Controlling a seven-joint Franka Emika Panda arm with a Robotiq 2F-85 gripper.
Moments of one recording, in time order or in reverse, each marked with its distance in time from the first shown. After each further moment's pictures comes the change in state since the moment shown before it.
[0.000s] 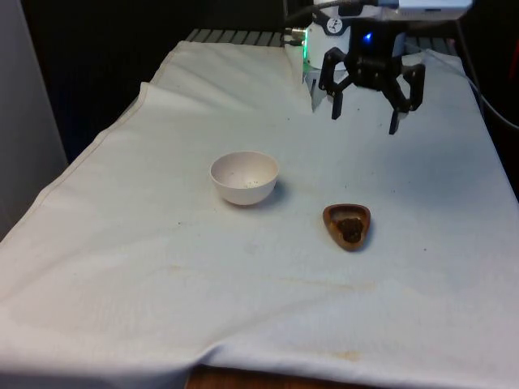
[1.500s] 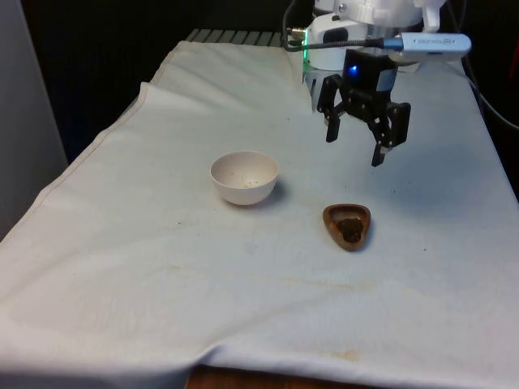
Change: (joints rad) arm 0.000 0.093 -0.009 0.014 -0.098 0.090 0.357
